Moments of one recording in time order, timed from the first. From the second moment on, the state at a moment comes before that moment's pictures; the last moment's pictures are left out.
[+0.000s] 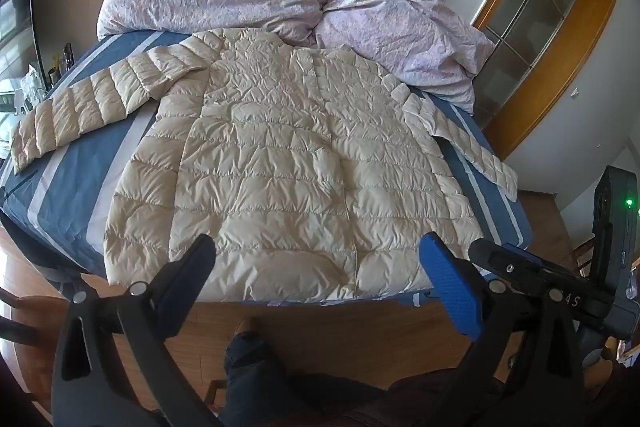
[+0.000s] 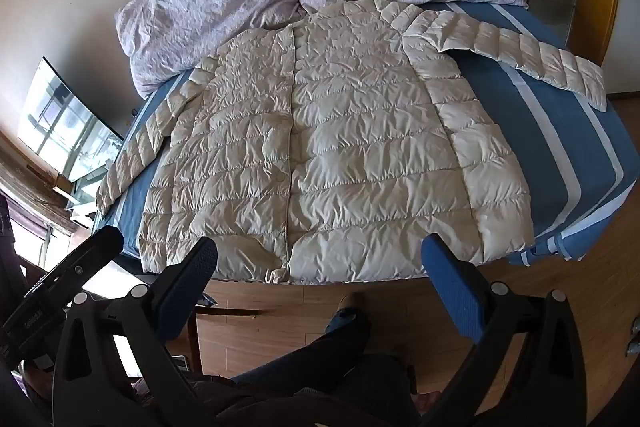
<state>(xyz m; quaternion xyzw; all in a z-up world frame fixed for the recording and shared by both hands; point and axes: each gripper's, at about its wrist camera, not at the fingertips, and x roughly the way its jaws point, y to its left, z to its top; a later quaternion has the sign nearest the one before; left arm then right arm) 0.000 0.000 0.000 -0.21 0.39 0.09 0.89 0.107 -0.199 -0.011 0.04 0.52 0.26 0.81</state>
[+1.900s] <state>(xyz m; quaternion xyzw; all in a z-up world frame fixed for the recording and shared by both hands) 0.000 0.000 0.000 -0.21 0.39 0.09 0.89 0.106 -0.200 -0.009 0.04 0.52 0.26 0.81</state>
